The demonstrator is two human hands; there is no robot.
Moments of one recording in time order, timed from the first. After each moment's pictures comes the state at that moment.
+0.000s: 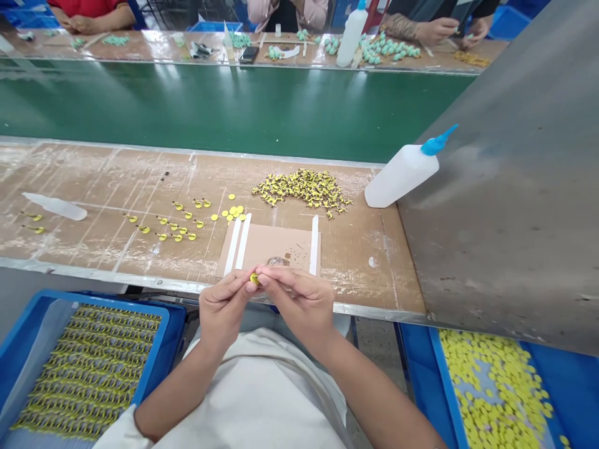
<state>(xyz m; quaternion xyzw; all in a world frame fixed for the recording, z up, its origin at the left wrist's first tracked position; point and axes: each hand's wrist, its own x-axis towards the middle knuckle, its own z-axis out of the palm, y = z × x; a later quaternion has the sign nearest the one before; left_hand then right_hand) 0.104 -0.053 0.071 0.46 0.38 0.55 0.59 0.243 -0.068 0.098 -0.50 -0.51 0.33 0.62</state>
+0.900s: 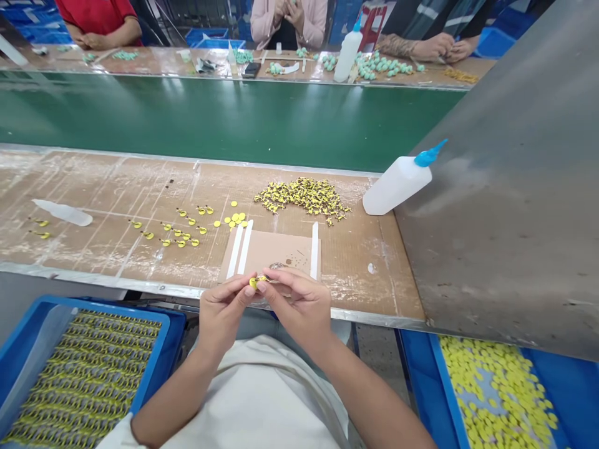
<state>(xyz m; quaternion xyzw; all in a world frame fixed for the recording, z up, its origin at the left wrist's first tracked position) 0.097 -0.049 0.077 0.41 0.40 0.52 0.63 0.239 -0.068 0.096 -0.51 -0.45 0.39 0.62</state>
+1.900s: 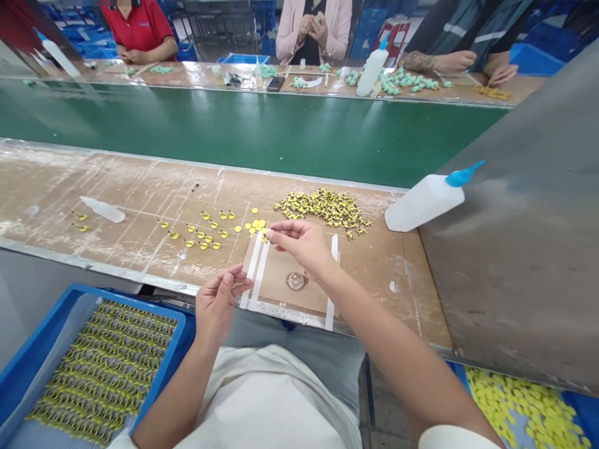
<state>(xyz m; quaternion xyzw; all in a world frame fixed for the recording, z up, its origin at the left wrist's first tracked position) 0.054 -0.028 0.061 0.33 0.45 0.59 0.58 0.245 0.051 0.109 -0.52 -0.46 0.53 0.49</state>
